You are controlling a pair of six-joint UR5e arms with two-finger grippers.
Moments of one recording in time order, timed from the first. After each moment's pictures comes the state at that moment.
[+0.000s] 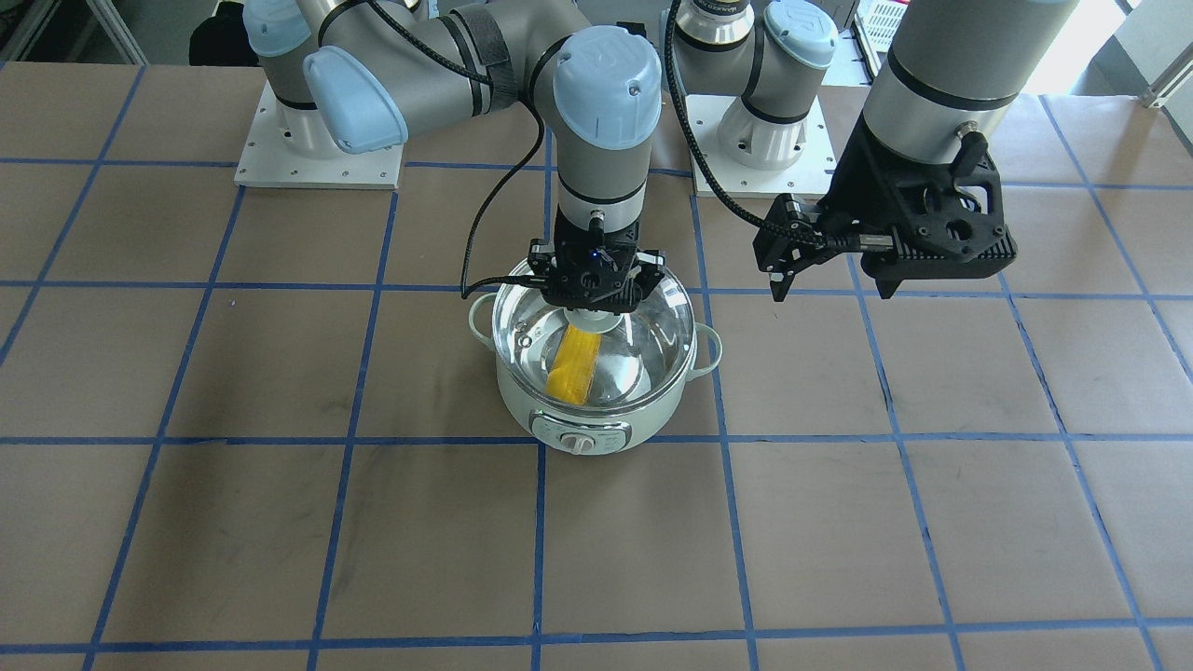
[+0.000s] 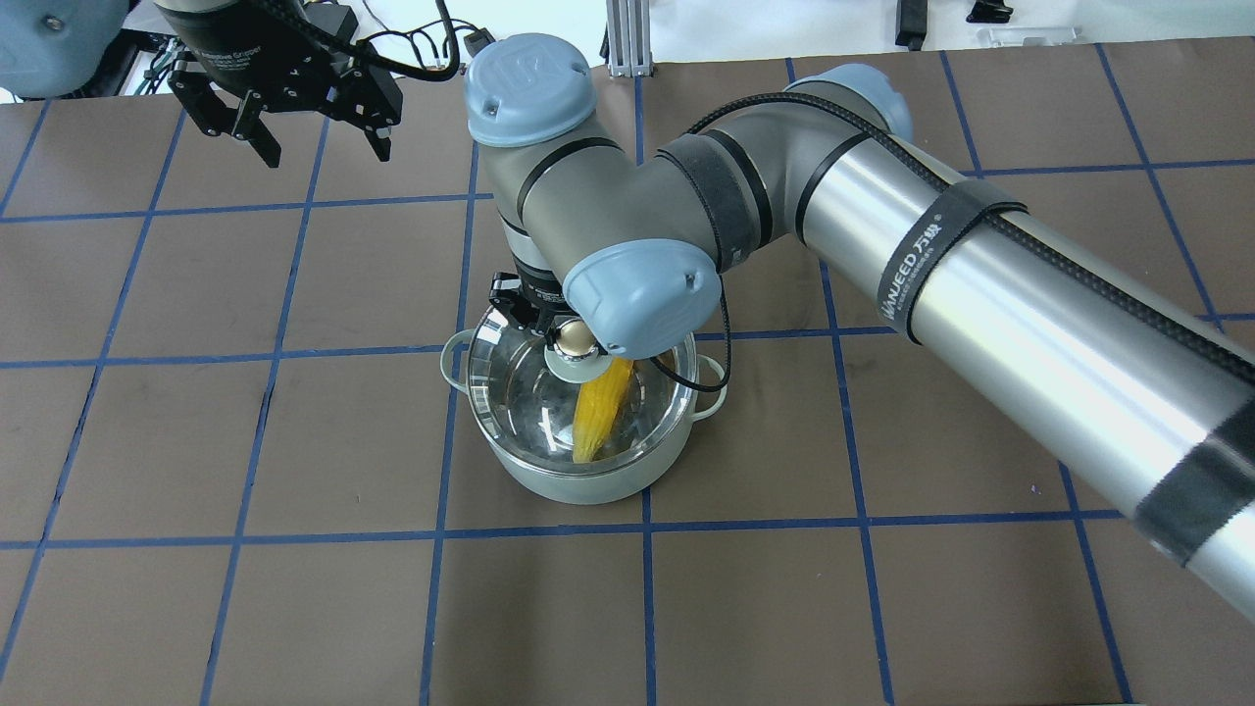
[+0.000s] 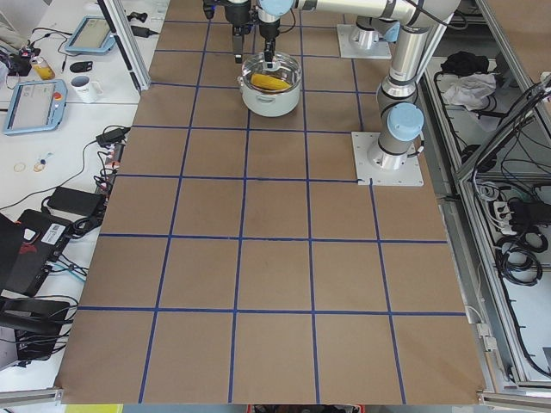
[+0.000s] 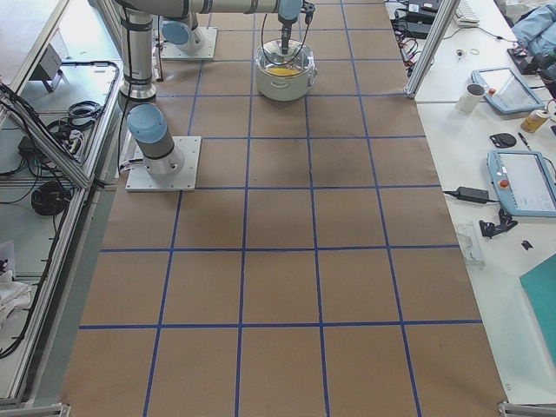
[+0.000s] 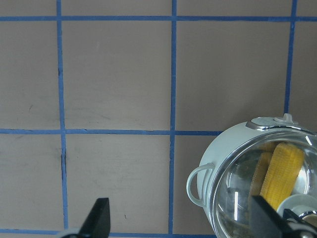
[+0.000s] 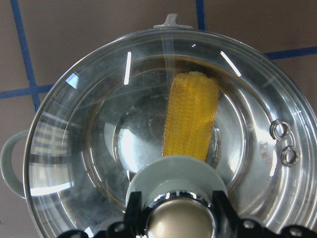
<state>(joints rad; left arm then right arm) -1.58 -1.70 -1.36 -1.60 1.60 -0.04 2.08 -1.23 1.51 -1.83 -1.52 0.64</state>
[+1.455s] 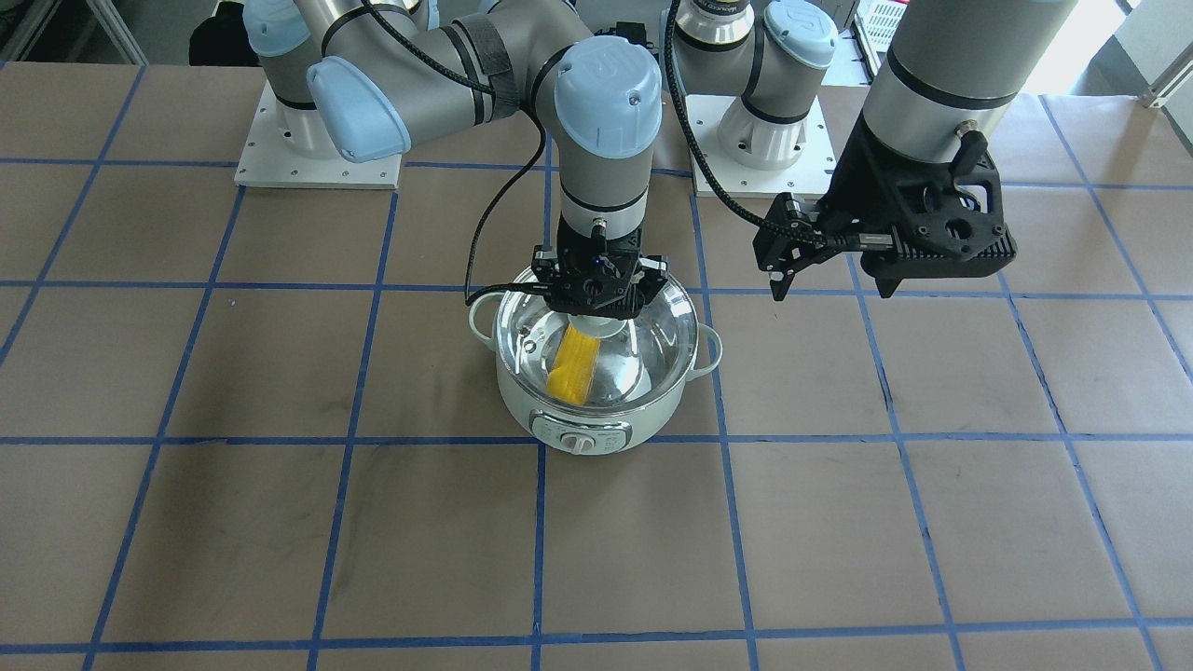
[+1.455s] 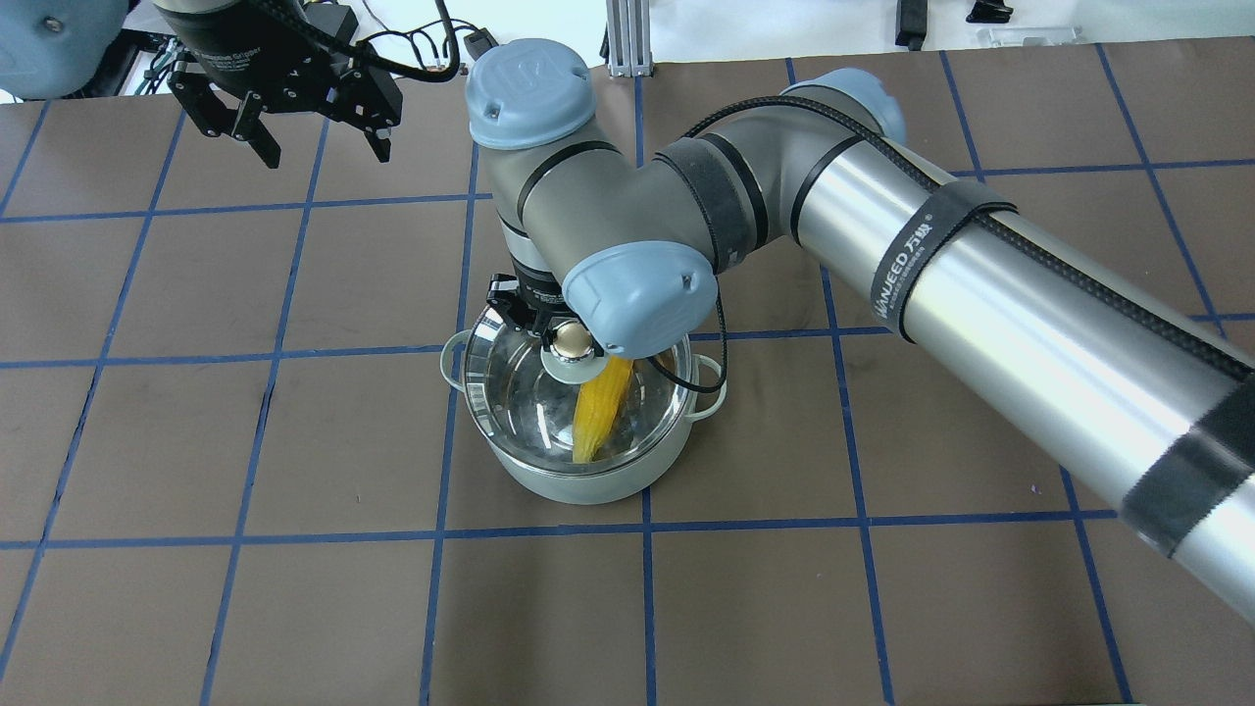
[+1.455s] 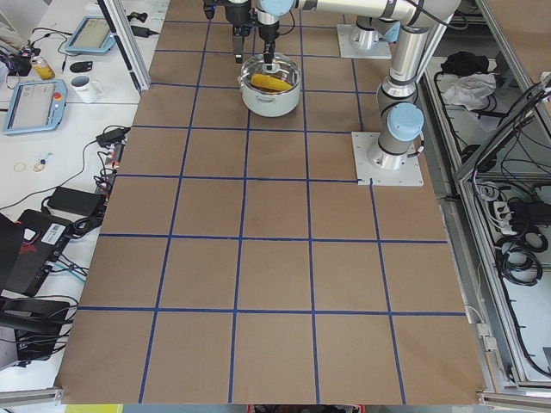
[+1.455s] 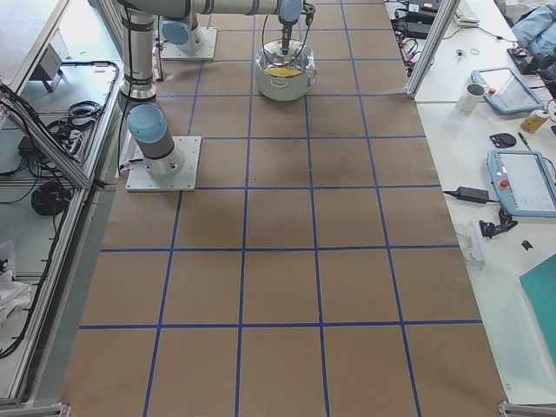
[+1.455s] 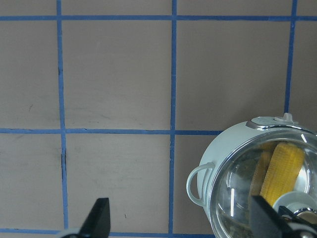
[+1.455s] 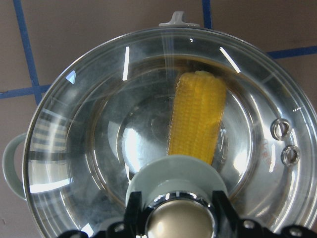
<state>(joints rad) -1.58 -1.70 -1.36 -1.60 1.60 -0.04 2.08 -1.22 1.51 -1.84 -1.51 0.64</state>
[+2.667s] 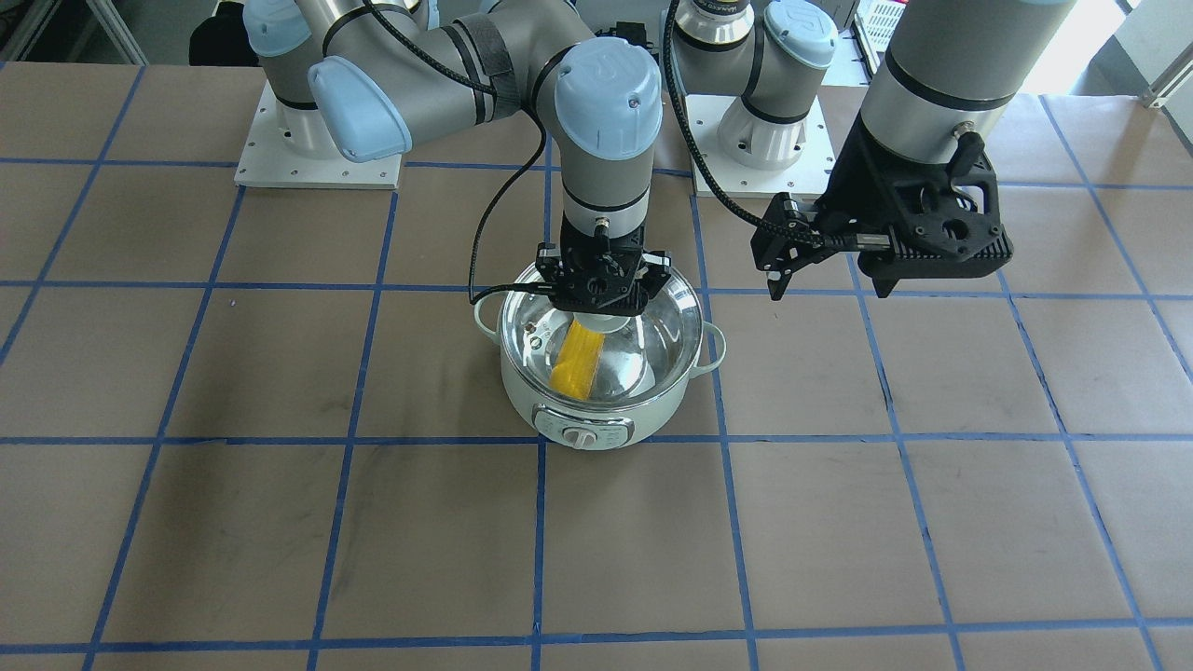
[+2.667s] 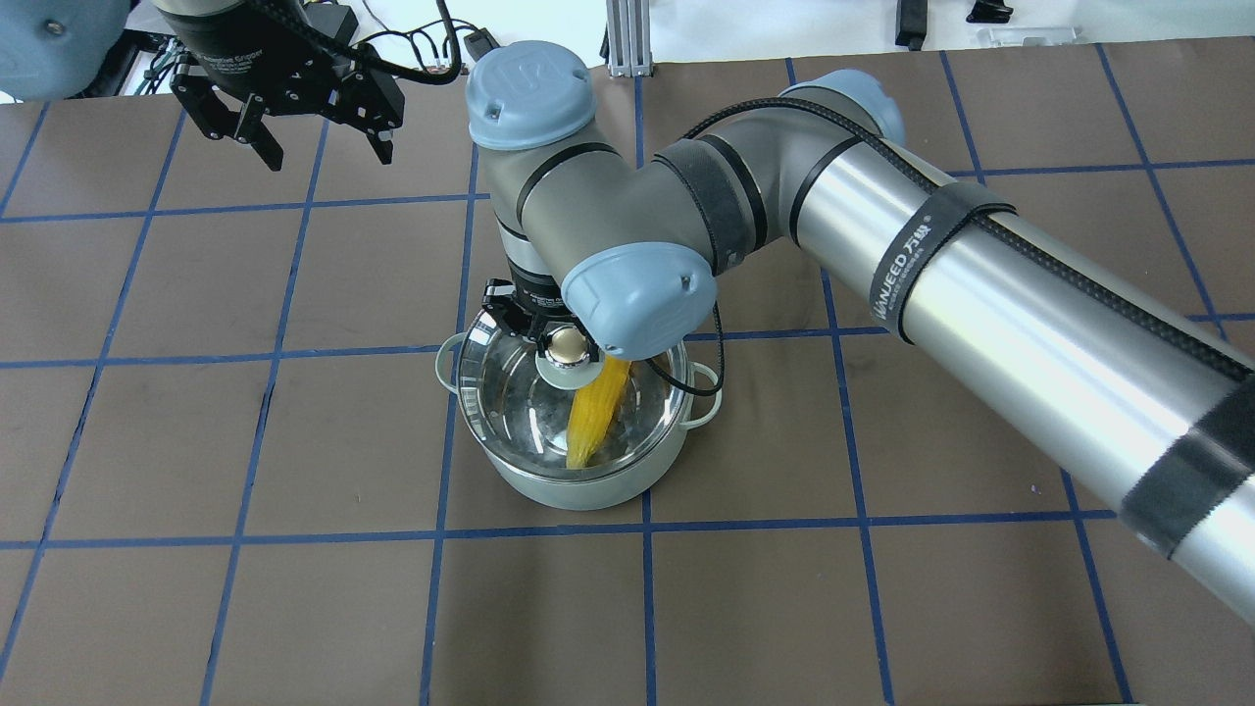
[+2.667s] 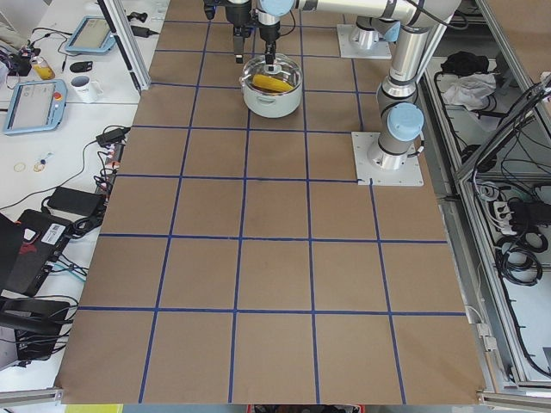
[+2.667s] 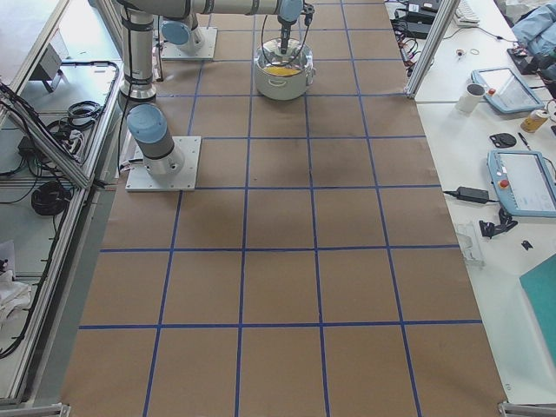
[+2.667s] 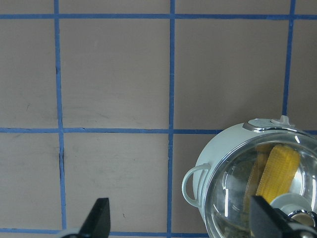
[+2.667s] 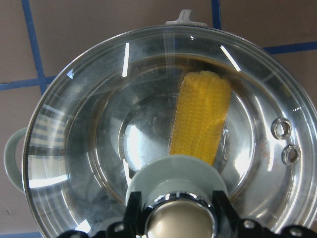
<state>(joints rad) -1.58 -1.70 -1.37 -1.60 1.60 -0.04 2.08 -1.22 1.51 -1.84 -1.49 0.63</state>
